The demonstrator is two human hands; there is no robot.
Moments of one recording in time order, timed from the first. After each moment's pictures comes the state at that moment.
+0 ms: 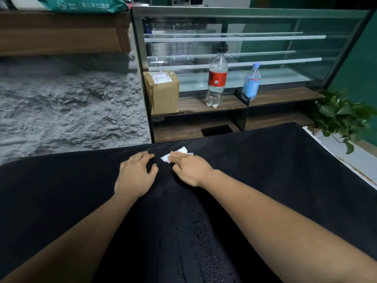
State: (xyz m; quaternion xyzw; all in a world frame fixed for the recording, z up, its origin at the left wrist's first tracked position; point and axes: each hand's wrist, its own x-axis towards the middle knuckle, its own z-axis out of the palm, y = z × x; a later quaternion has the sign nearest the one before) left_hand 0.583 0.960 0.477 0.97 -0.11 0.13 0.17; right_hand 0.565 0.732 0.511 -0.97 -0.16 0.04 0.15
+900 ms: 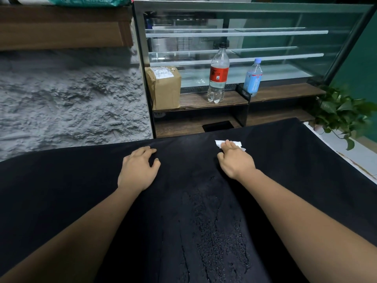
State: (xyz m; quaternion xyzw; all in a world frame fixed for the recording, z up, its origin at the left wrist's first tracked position) left_hand 0.580 0.960 0.480 0.97 -0.11 0.12 0.18; right_hand 0.536 0.625 0.504 -0.99 0.09 0.00 0.13
